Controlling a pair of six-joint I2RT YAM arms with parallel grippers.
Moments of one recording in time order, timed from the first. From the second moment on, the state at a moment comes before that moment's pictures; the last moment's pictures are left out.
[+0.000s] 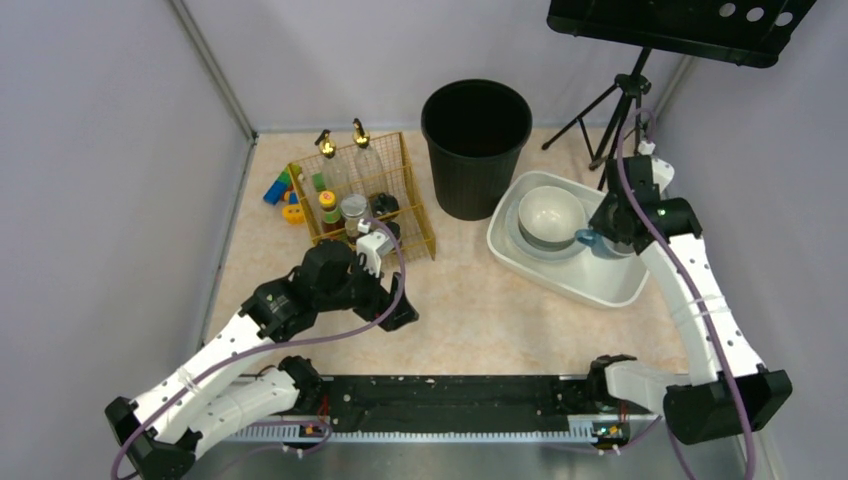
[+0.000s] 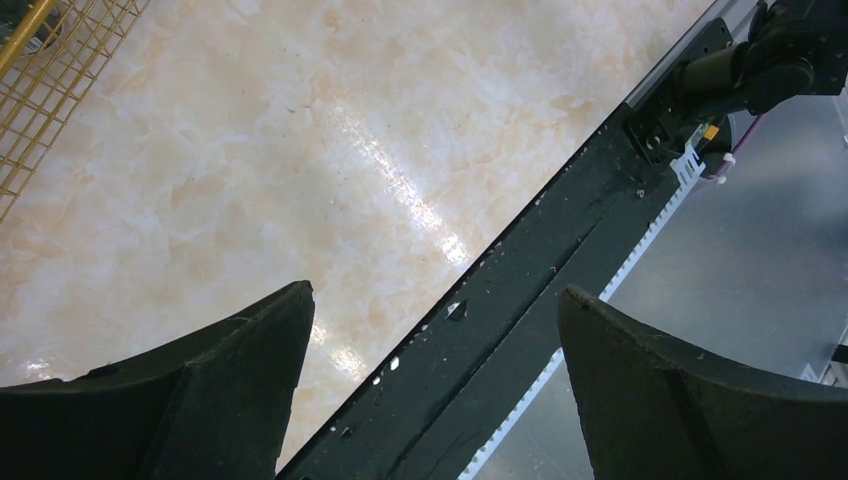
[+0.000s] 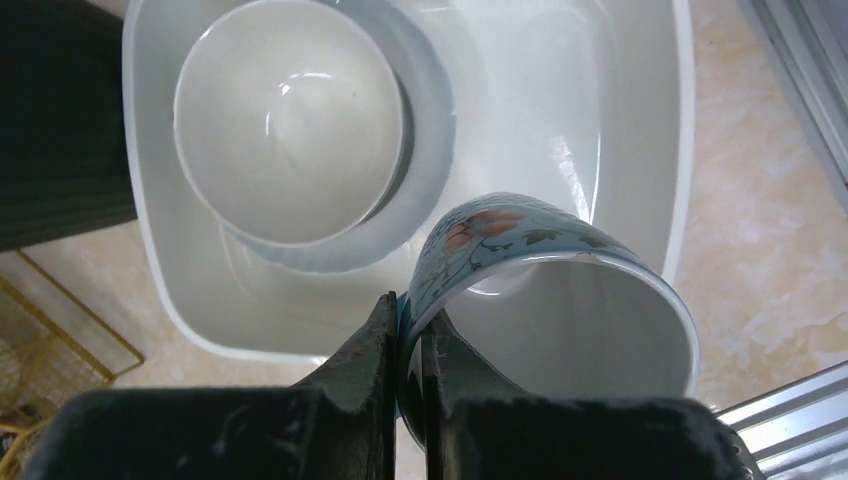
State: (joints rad) left arm -0.74 0.78 0.80 -0.65 0.30 -0.36; right arm 0.22 1.13 1.26 -1.02 0.38 0.66
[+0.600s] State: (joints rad) left arm -0.74 0.79 0.80 -0.66 0.28 -0.35; right arm -0.13 1.36 1.18 -0.78 0.15 0.56
